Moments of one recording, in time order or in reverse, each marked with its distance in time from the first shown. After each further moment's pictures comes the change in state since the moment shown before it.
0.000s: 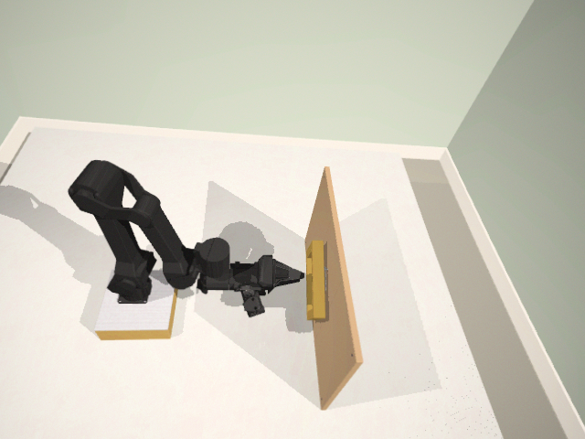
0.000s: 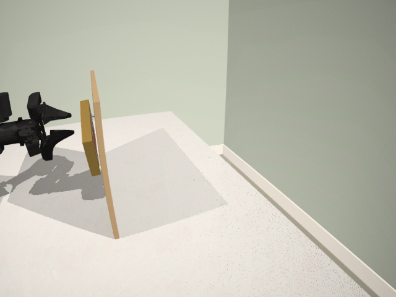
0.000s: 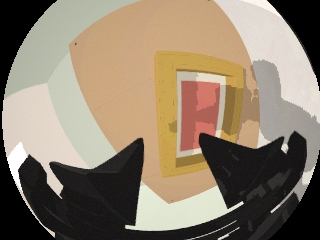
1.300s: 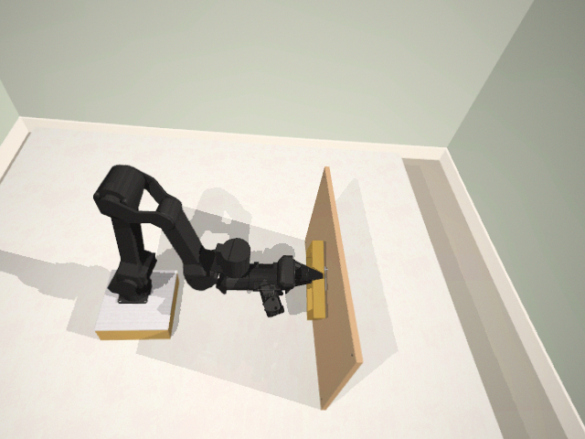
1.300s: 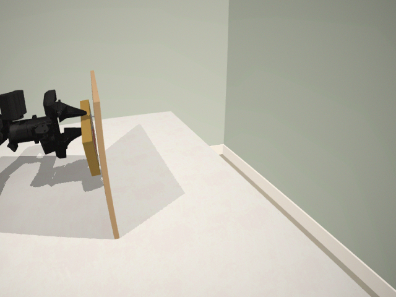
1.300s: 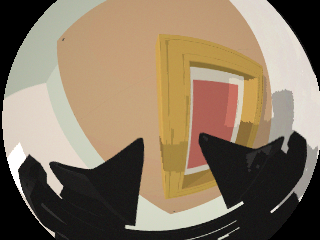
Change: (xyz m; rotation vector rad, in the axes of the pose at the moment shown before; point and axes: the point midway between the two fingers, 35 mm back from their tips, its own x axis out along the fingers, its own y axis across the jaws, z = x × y) arm 0.040 0.001 0.000 -0.001 0.002 0.006
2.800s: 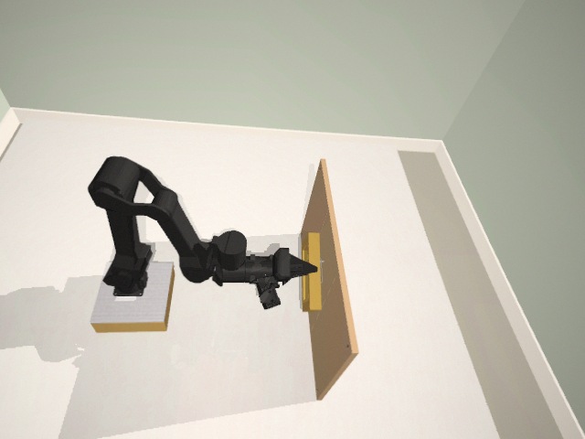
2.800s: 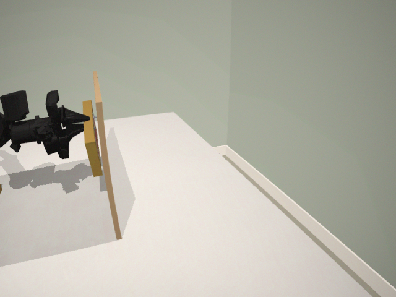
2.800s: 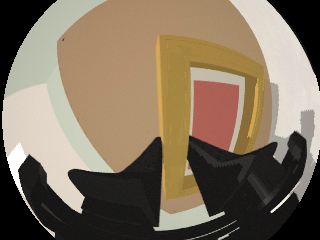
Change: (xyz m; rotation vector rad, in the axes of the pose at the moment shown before) arm 0.000 0.000 0.001 0.001 -0.002 0.001
